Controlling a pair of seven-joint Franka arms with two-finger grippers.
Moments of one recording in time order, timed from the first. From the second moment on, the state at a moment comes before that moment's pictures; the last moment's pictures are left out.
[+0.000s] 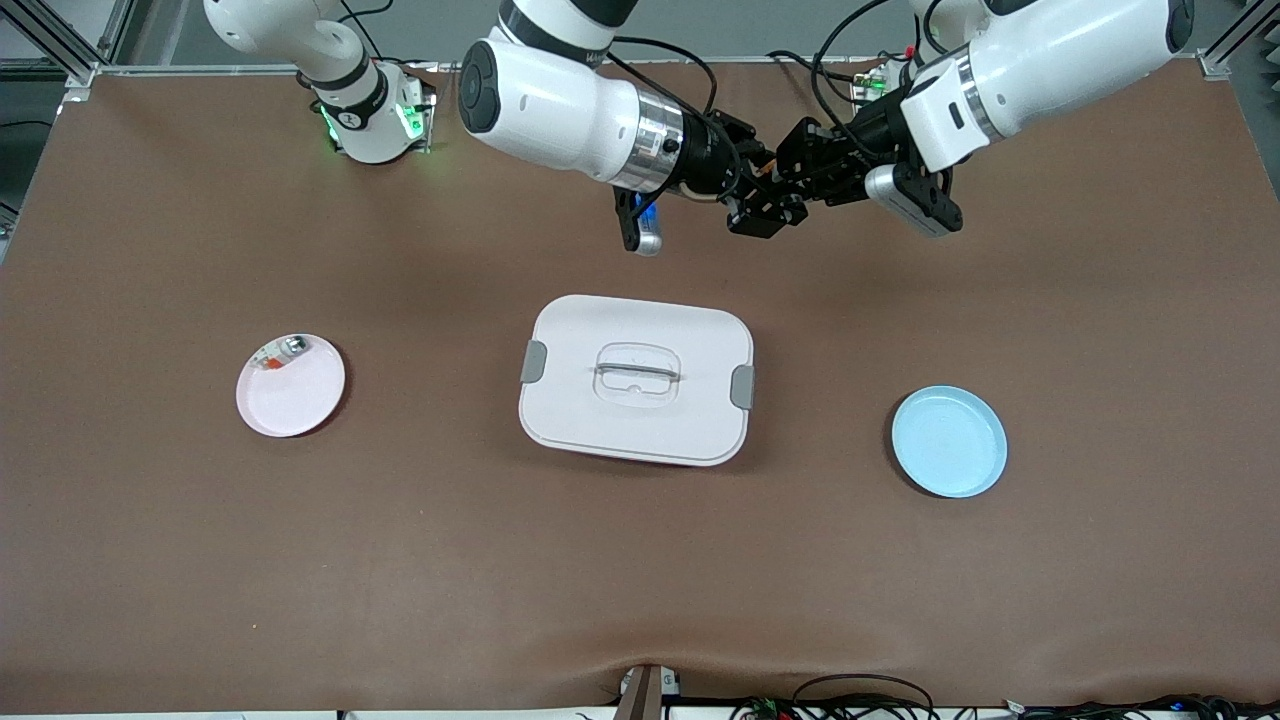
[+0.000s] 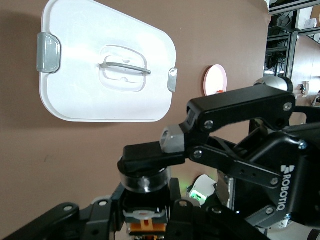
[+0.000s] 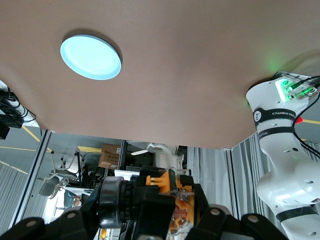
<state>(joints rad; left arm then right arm) 0.17 -0.24 -0.54 -2.04 -0.91 1.93 -0.06 0.92 0.41 -0.11 -1.38 1.02 2.25 1.70</state>
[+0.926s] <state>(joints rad) 0.17 -0.19 -0.54 -2.03 -0.71 1.93 -0.05 0.92 0.42 -0.12 -1.36 1.02 2.26 1.70</state>
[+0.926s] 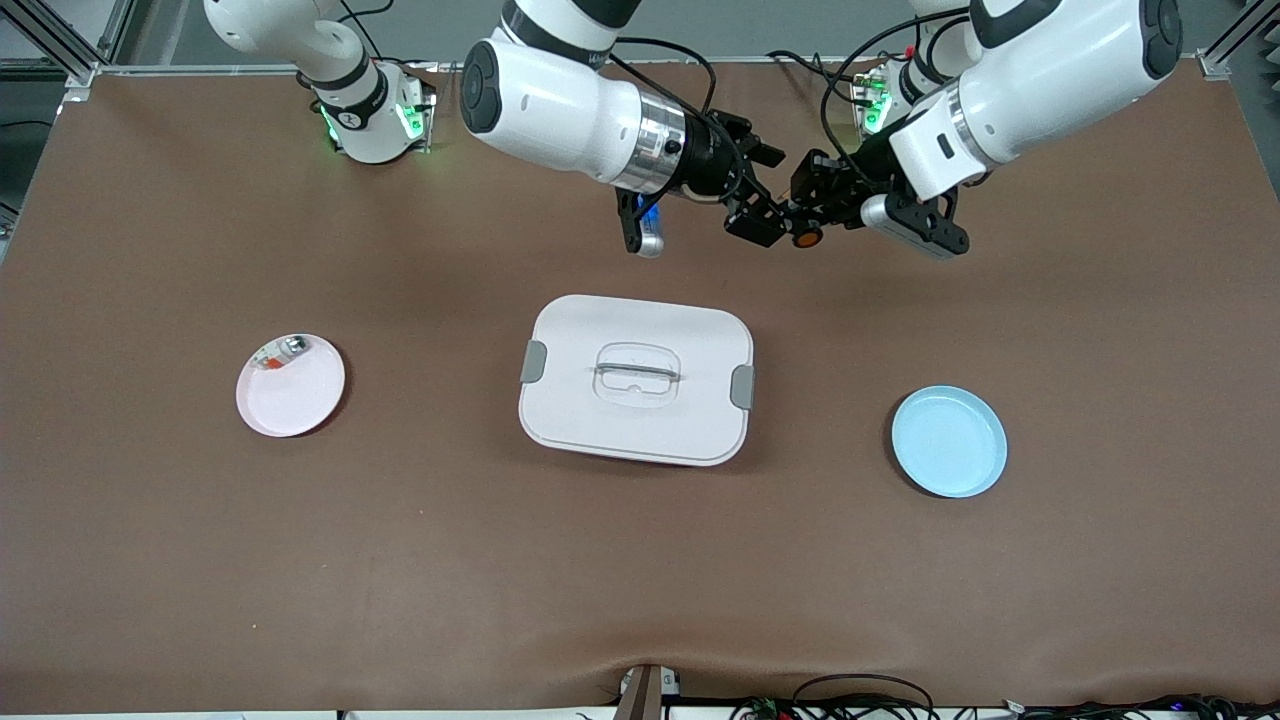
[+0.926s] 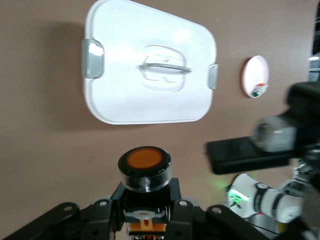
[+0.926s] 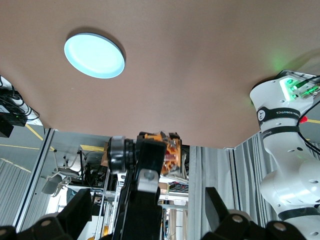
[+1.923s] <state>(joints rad) 0.17 0.04 -0.55 -1.98 0.01 1.96 0.28 0.75 0.24 -0.15 -1.36 0.55 1.78 1.41</state>
